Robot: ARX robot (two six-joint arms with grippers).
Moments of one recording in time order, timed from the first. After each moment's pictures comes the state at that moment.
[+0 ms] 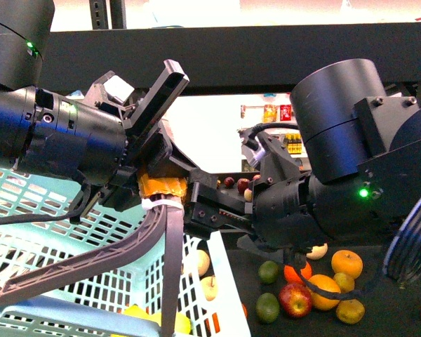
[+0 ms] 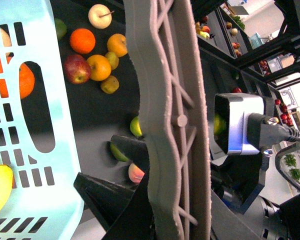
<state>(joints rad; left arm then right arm) -0.32 1.63 1.17 0.09 0.52 -0.63 0.38 1.79 1.15 0.24 -0.26 0.41</state>
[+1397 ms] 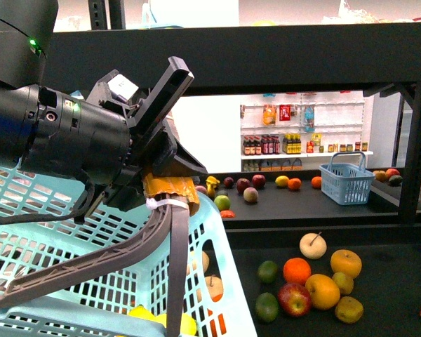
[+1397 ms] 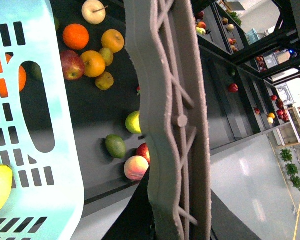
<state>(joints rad) -0.33 1.63 1.17 0.09 0.52 -0.64 0.00 0.06 0.07 0.00 0.00 -0.01</state>
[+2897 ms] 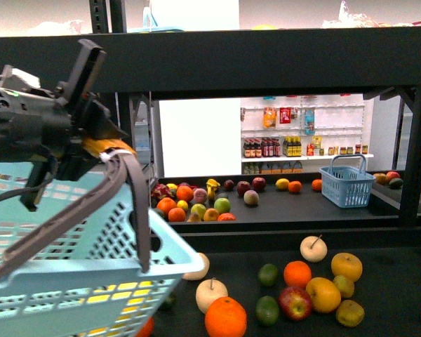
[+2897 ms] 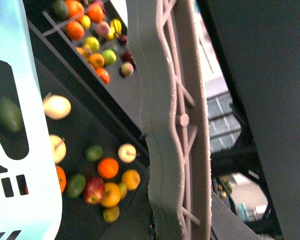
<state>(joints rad) -0.10 1.61 1.10 0.45 0.16 -1.04 0.00 0.01 0.02 0.00 0.00 -0.01</state>
